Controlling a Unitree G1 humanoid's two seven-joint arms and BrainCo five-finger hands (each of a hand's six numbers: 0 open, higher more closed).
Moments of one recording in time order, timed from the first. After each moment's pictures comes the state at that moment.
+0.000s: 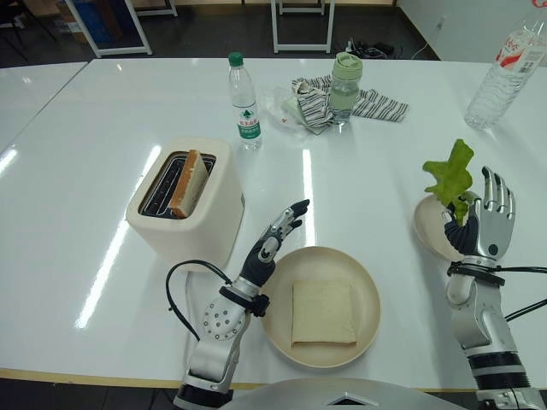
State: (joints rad) left arm 0.23 0.12 -0.26 -0.24 -0.05 -0.24 -0.25; right arm 0.09 -0.47 0.05 -0.08 -0.91 0.11 -0.58
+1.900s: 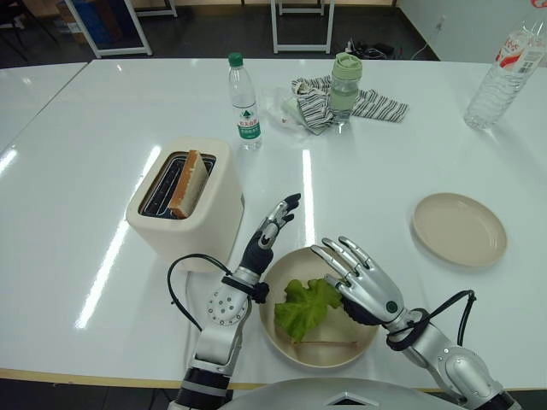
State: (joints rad) left arm 0.14 0.09 -0.22 -0.12 -0.02 -0.23 -0.21; right arm 0.26 -0.59 0.47 -0.26 -1.39 -0.26 -0.54
